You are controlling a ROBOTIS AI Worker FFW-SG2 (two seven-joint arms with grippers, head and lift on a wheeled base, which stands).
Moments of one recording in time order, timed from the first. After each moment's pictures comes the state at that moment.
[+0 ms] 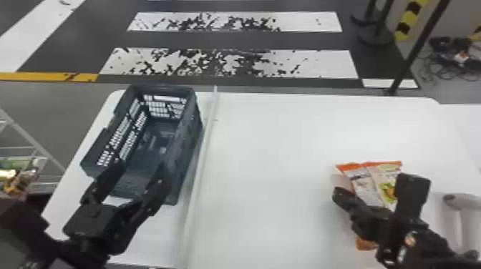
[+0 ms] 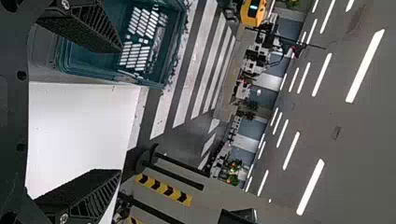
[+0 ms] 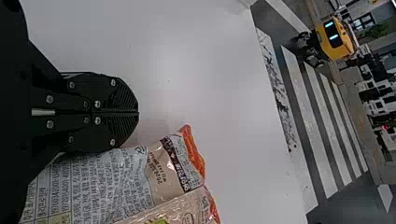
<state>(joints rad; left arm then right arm) 0.87 0.09 0.15 -2.41 0.43 0.19 -0.20 0.39 -0.03 -0.10 -1.88 -0.25 0.63 0.22</state>
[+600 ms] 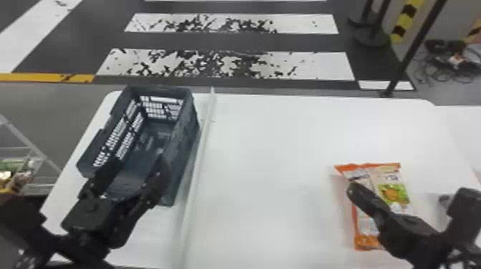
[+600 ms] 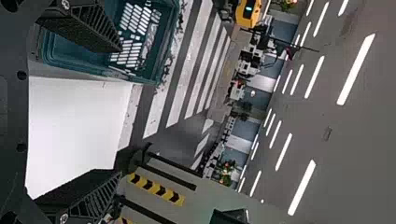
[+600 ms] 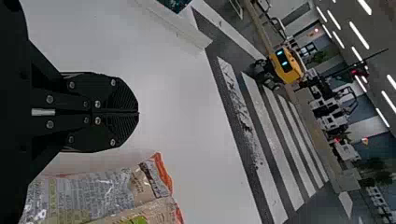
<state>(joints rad) 0.84 0.08 0.14 -2.41 0.44 0.19 -0.17 0.62 -0.03 -0.20 -2.18 -0.41 0.57 0.31</state>
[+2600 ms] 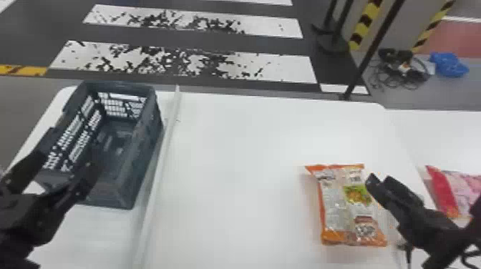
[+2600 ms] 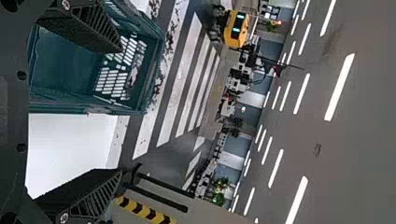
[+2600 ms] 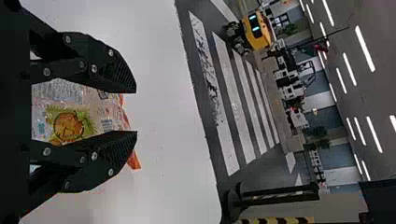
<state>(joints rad) 0.79 0.08 0.22 -2.38 0.46 0.18 -0.14 0.58 -0.03 -0.47 -2.09 -0.37 0.46 0.43</state>
